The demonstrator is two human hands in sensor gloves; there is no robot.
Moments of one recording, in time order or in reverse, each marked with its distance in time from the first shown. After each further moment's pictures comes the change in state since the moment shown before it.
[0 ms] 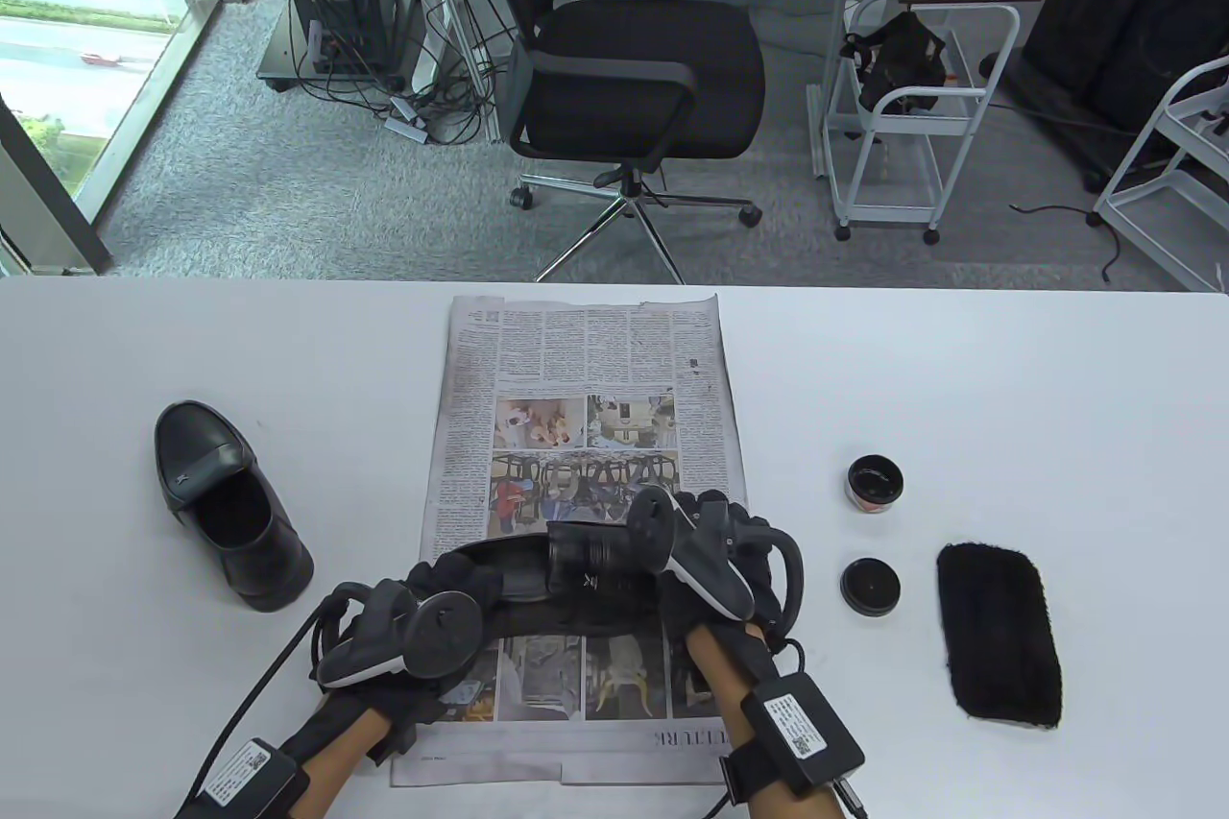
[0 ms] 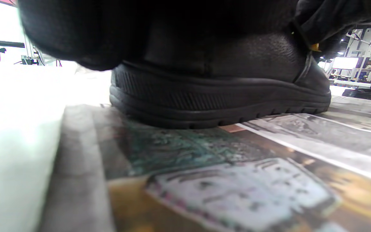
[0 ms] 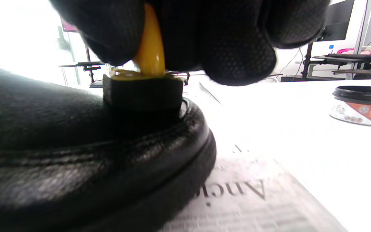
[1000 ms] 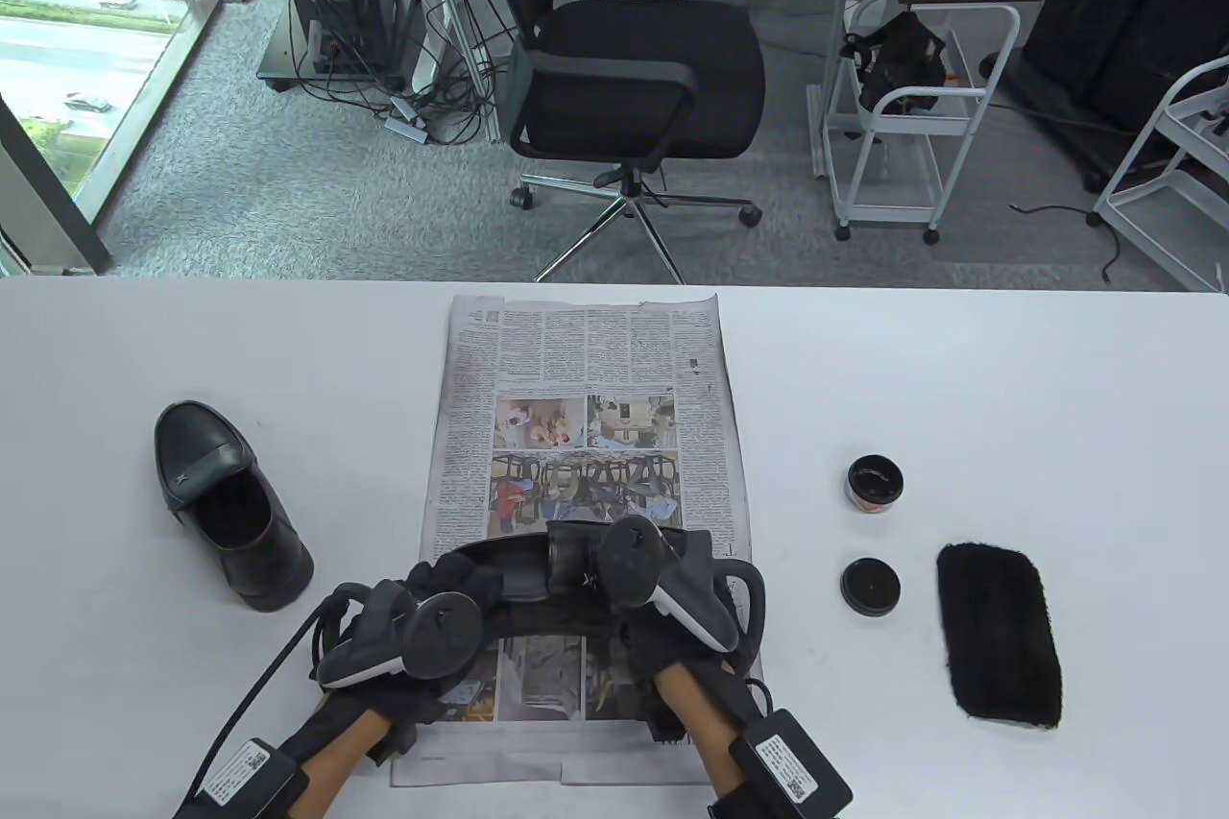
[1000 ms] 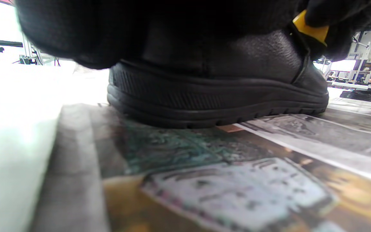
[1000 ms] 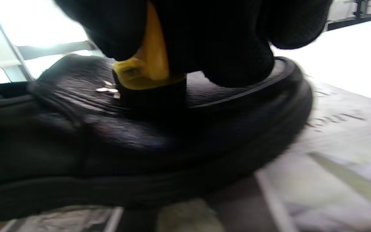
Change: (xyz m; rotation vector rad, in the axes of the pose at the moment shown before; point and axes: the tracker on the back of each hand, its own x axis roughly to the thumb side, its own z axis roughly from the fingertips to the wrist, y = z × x) left_hand 0.000 0.000 0.000 0.006 -0.007 0.006; right_hand 0.042 -0.001 0.023 0.077 -0.144 -0.202
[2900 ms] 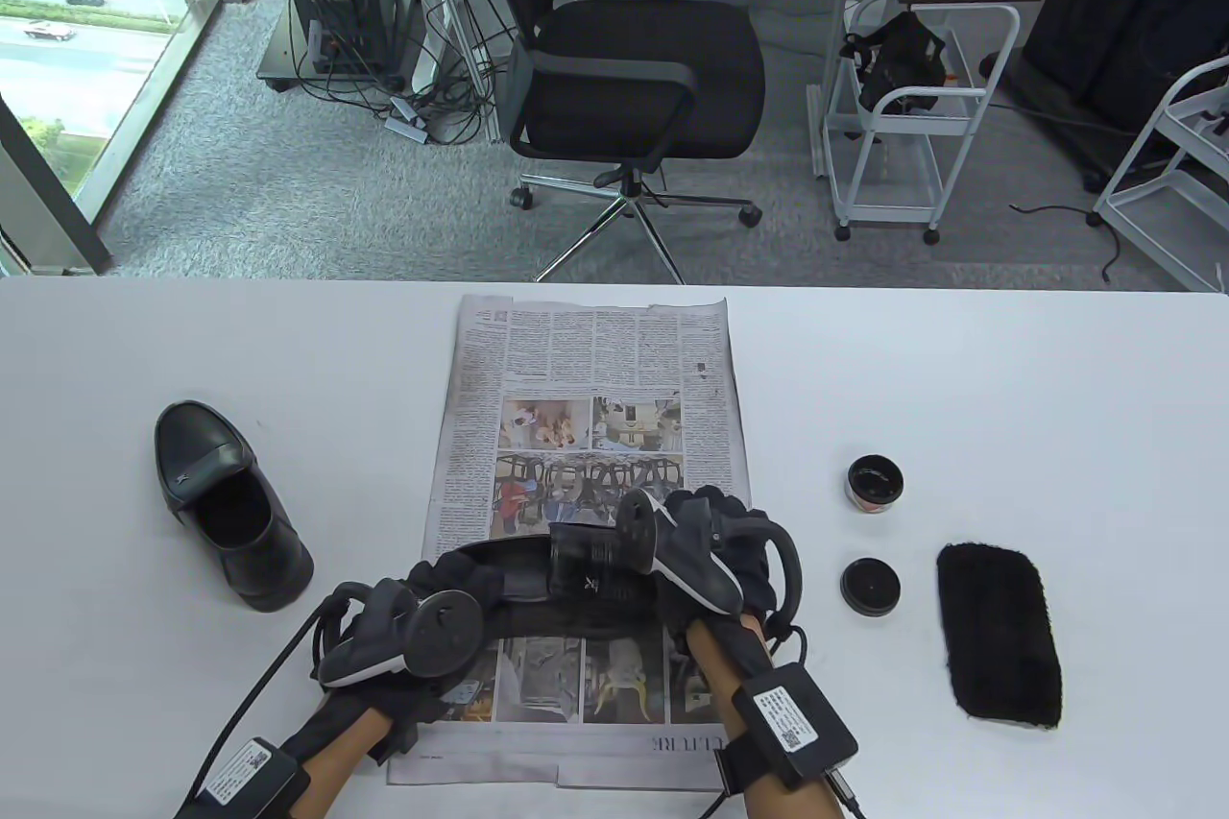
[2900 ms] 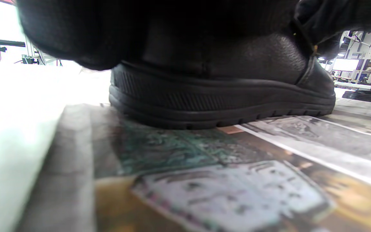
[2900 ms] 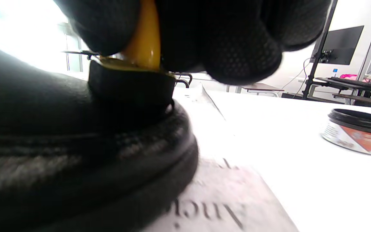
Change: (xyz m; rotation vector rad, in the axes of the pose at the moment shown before) left_hand 0.000 0.000 -0.001 -0.002 0.009 0.001; right_hand -0.042 -0.006 -0.022 -0.065 0.118 0.345
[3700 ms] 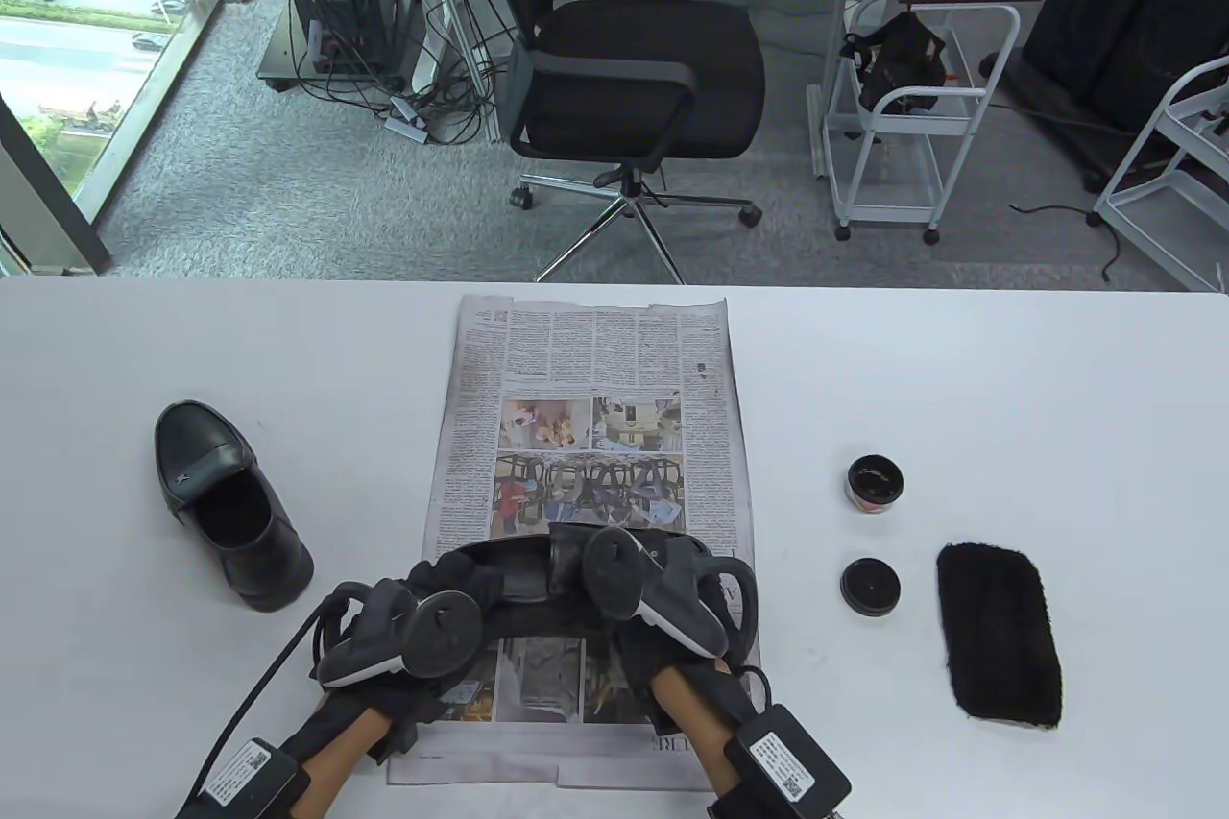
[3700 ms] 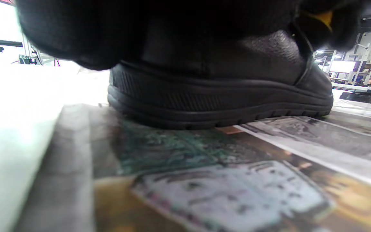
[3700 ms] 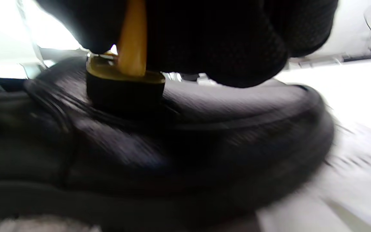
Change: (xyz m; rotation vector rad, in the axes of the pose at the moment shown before) left_hand 0.000 0.000 0.000 0.005 -0.009 0.003; right_hand 0.048 -0.013 0.028 -0.059 -0.184 -0.238
